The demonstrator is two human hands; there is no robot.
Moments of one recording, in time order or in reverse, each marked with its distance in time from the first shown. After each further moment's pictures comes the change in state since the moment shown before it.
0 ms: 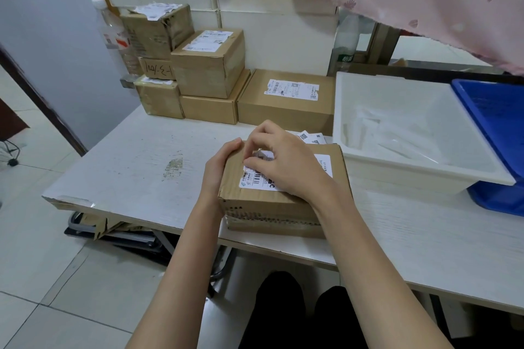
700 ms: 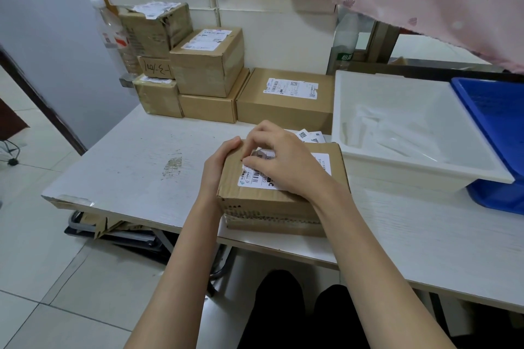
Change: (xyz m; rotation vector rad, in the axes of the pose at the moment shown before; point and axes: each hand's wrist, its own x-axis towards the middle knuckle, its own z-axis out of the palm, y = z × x) left_hand 0.007 -0.005 -0.009 0.043 -0.003 -0.003; right_hand -0.001 0.002 0.000 0.109 -0.009 -0.007
